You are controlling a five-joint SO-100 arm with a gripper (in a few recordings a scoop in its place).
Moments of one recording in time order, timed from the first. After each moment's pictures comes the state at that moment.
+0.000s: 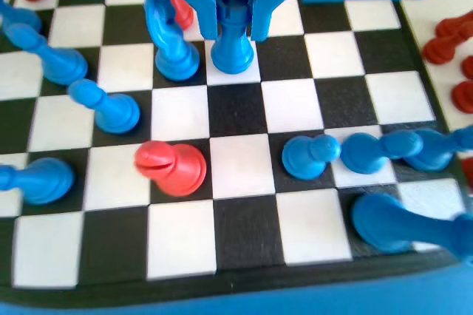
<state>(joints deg) 6.1 84.0 127.6 37.2 -90.7</state>
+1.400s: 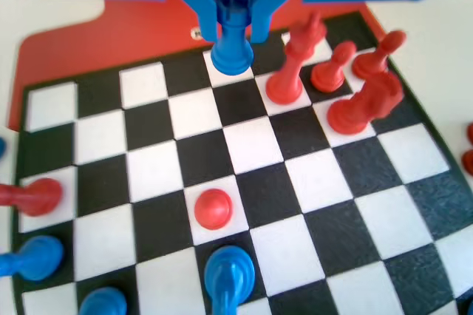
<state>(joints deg) 4.6 60.0 83.4 53.8 -79.1</state>
